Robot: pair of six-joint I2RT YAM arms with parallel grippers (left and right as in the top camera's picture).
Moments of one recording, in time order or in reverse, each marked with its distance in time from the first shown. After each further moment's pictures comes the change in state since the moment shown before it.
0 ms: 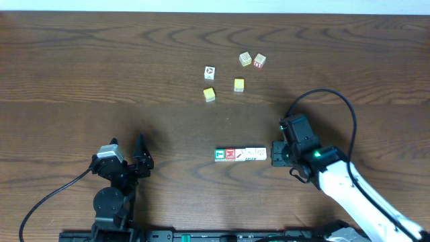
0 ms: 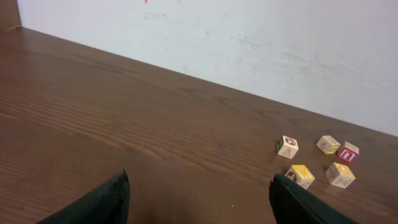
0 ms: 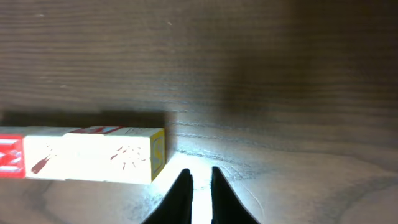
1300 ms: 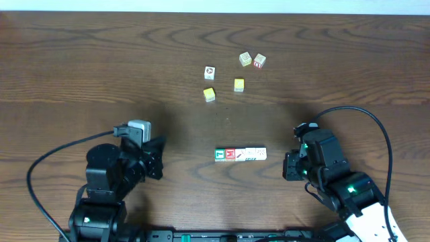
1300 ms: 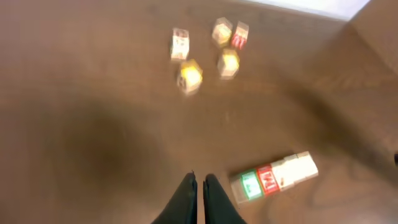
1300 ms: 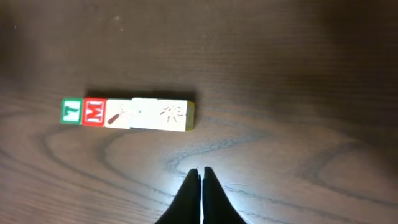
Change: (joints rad) left arm -0.001 0.548 0.476 -0.383 0.530 0.097; right arm -0.018 -0.377 0.000 -0.206 -0.070 -0.029
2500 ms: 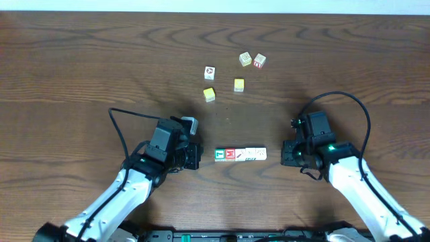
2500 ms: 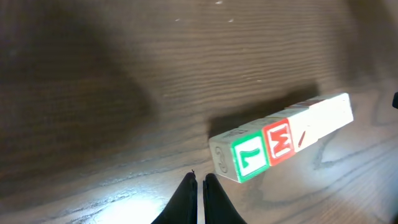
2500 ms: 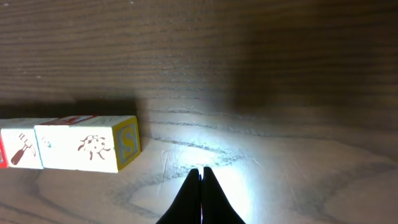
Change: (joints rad) left arm -0.329 0.703 0.000 0.326 -0.051 -0.209; right arm -0.158 0.419 0.002 0.159 -0.093 -0.066
